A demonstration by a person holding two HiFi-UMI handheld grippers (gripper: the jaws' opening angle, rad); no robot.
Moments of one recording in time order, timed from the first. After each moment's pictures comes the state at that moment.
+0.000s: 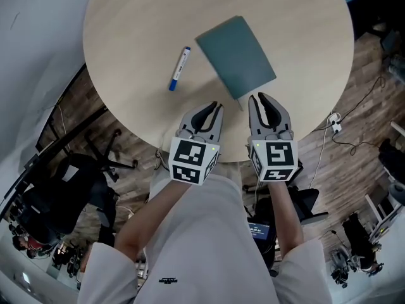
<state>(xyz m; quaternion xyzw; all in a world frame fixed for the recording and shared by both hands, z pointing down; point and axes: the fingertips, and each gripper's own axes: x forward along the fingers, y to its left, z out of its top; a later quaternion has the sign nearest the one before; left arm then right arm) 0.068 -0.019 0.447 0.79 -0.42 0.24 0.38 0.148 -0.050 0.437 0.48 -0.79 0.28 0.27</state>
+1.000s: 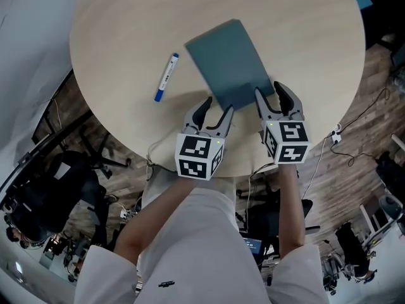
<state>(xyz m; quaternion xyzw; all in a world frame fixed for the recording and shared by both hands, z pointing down) 0.107 -0.052 0.535 0.74 -0.47 0.23 0.42 0.209 -0.108 0.543 0.44 -0.78 0.31 0.32</state>
